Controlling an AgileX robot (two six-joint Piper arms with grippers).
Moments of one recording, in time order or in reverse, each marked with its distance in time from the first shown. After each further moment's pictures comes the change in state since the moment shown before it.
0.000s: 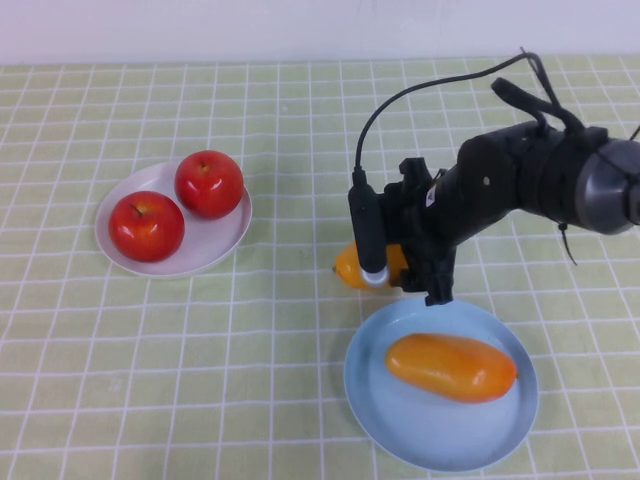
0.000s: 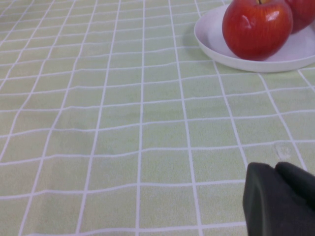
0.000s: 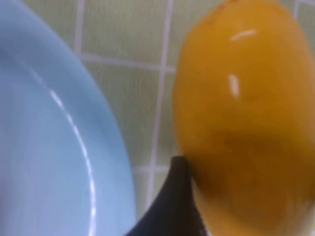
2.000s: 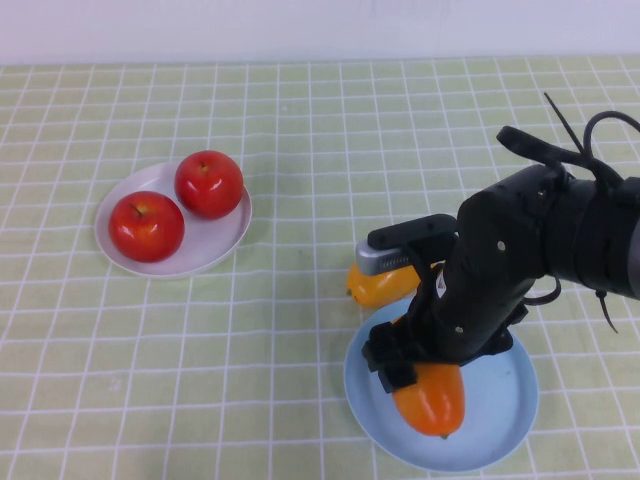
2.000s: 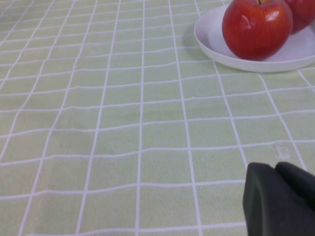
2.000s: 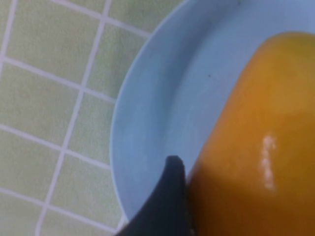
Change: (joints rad) right arm 0.152 -0.214 0.221 -0.024 0.294 1.558; left arm 0.000 0.000 0.000 0.000 0.000 0.000
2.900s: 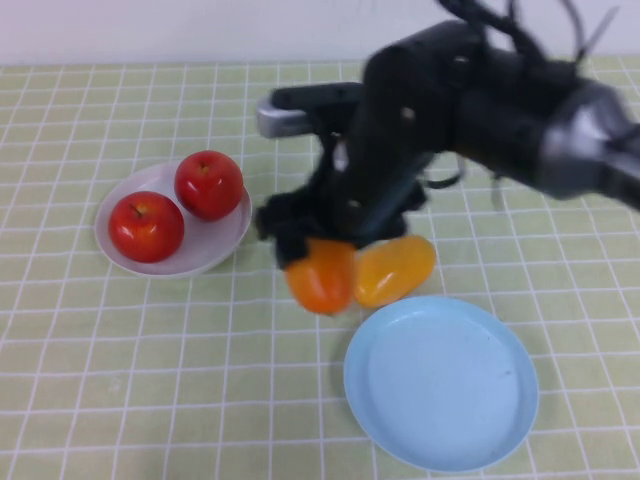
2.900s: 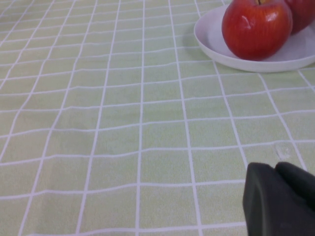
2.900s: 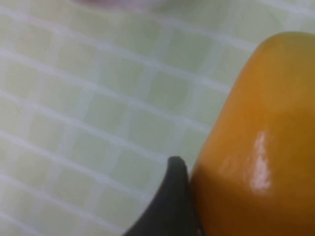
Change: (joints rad) right arm 0.056 0.174 -0.570 -0.009 0.161 0.112; left arm 0.000 0.000 0.000 -0.002 0.000 0.000
